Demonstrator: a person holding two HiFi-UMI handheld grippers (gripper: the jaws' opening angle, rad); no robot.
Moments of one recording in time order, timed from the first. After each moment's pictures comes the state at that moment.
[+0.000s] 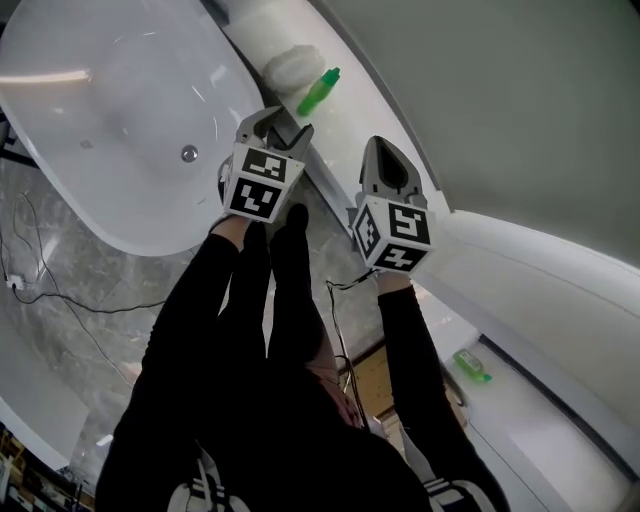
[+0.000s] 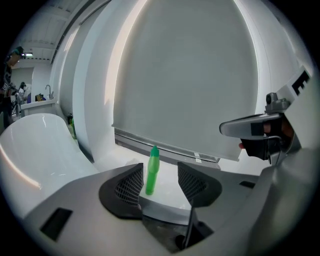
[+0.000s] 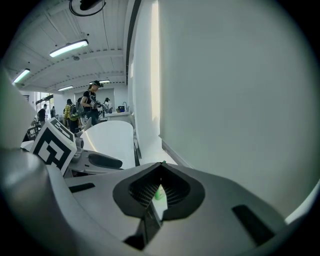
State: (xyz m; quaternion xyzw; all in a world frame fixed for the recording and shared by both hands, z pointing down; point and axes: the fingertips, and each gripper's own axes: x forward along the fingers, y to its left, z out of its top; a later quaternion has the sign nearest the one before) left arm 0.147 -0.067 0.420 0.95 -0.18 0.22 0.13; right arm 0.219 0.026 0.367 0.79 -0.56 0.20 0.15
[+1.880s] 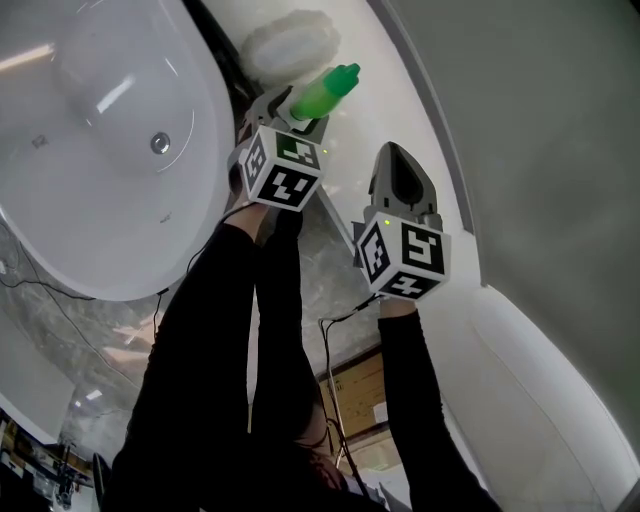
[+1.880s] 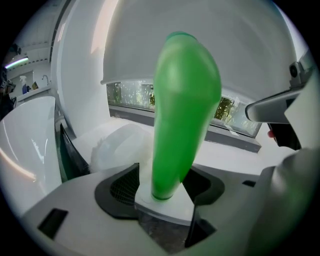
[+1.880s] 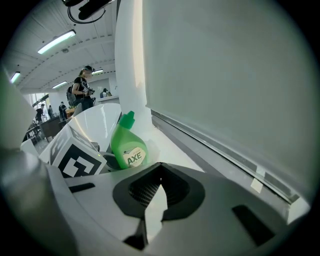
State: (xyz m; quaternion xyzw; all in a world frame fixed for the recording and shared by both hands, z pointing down) left arm 0.259 -0.123 0.639 0.91 -0.22 0.31 0.13; right arm 0.315 -0.017 0.553 0.76 -0.56 0.28 0.18
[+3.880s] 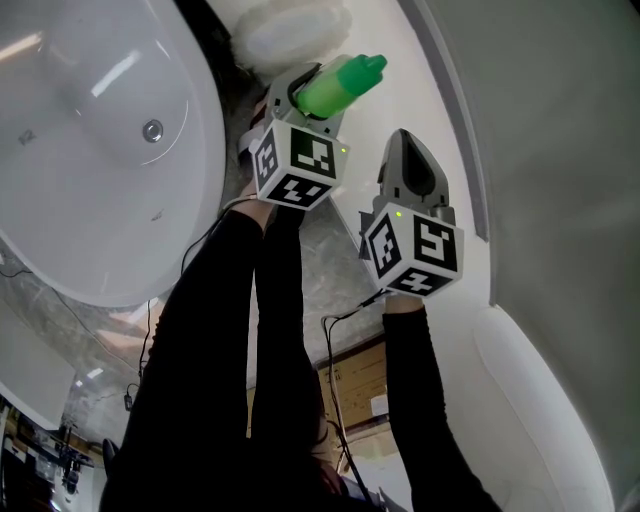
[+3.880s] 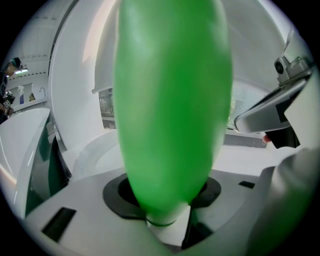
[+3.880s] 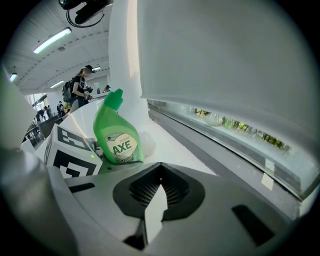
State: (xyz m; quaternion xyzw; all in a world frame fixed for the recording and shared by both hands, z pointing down) left arm 0.293 -0.133 0.652 0.94 -0.22 0.25 0.07; right arm 0.332 -0.031 0.598 0.76 -0.55 0.30 0.18
